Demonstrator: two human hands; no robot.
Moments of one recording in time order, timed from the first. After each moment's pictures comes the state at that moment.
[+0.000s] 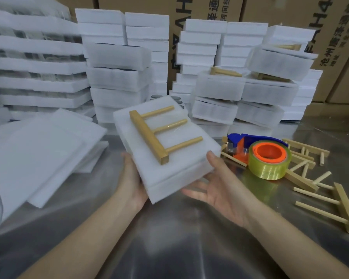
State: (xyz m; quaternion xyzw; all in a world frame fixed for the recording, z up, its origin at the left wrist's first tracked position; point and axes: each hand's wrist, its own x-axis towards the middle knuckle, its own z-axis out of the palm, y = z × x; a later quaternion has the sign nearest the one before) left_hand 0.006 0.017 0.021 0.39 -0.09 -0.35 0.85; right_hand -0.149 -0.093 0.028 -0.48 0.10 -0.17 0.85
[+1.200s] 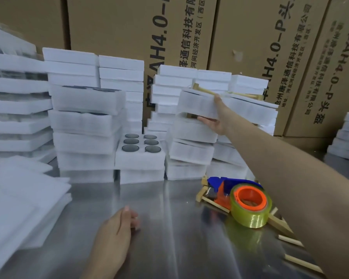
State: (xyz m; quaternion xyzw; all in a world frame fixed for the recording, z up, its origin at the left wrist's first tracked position) left_hand 0.045 -0.013 -0.010 0.71 -0.29 -0.07 0.63; right_hand -0.038 -0.285 0.223 -0.43 0.28 -0.46 0.73
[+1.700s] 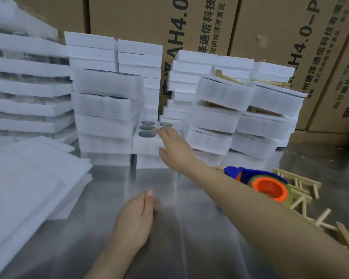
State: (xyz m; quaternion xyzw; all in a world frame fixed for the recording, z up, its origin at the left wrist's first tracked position) left_hand 0.039 -0.008 -0.012 0.78 -0.36 0.00 0.51; right_hand 0.038 -0.185 0.084 -0.94 0.13 -0.30 0.03
